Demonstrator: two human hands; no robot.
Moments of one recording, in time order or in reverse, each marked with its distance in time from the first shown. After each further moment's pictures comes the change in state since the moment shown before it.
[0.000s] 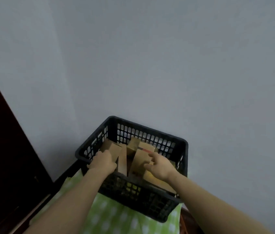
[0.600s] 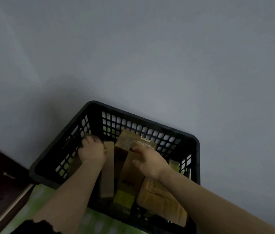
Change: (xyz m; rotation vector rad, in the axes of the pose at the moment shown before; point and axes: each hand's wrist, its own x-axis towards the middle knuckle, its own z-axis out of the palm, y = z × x) left_hand 0.186 0.028 0.068 0.439 0.053 -0.078; right_hand 0.160 0.023 0.007 -0.075 -0.110 -0.065
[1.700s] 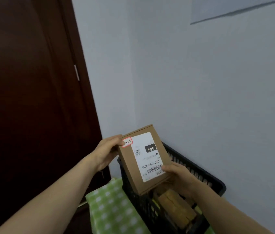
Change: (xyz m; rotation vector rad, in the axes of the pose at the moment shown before) left_hand -0.344 -0.044 -0.193 -1.818 0.314 -0.055; right_hand -0.155 0.024 -0.090 0.991 -0.663 -0.317
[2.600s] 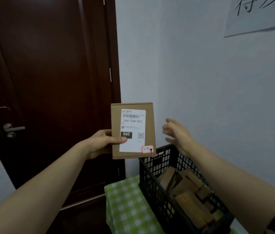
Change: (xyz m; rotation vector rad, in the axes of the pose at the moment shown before) left_hand -0.090 0.040 -0.085 0.257 0.064 -0.027; right_hand -0.008 -0.092 0.133 -0.331 0.155 -0.363
